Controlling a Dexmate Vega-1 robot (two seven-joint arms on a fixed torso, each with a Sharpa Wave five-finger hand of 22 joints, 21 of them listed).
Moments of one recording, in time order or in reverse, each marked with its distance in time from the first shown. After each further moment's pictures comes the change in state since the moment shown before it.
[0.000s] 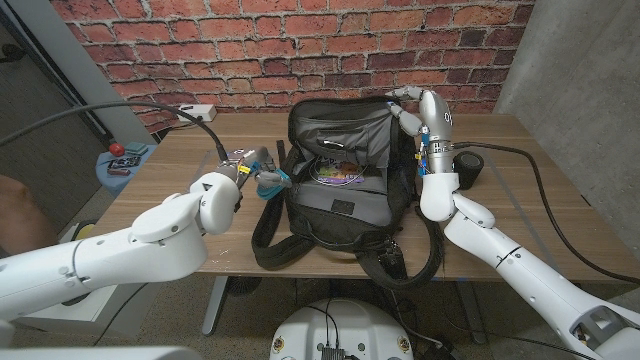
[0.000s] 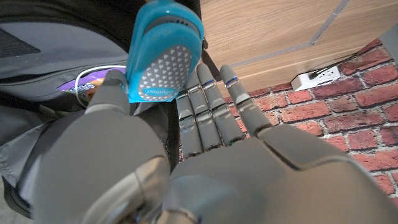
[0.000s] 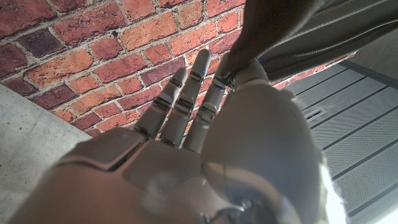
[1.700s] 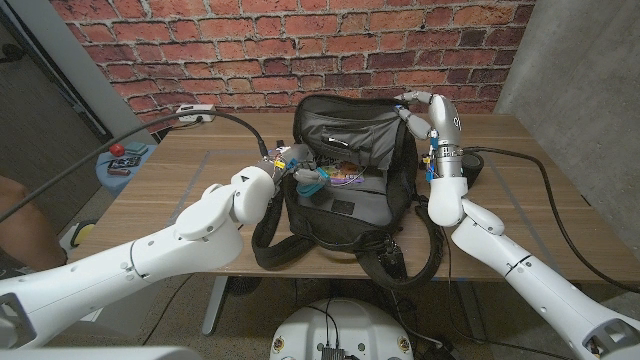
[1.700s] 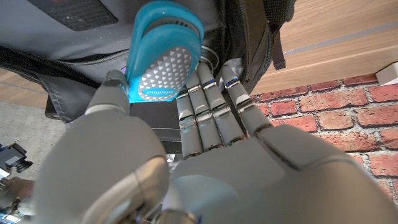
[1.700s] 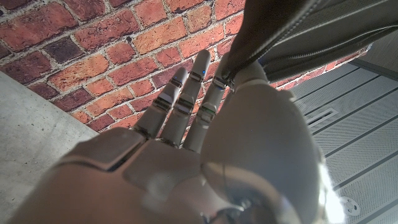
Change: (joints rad) left arm -0.010 -0.236 0.015 0.137 0.210 -0.216 -0.219; left_hand -0.004 0.004 0.003 -0.004 0.006 0.003 0.003 0.000 0.000 0.003 0.004 0.005 0.031 0.007 -0.004 -0.008 0.014 -0.003 0.004 0.006 -0.002; right arm -0.061 -0.020 0.047 -0.040 0.041 -0.001 0.019; right_hand 0.011 0.002 -0.006 0.000 0.000 -0.002 0.002 -0.003 0.000 -0.003 0.002 0.000 0.005 0.000 0.000 -0.015 0.005 0.000 0.000 0.000 0.000
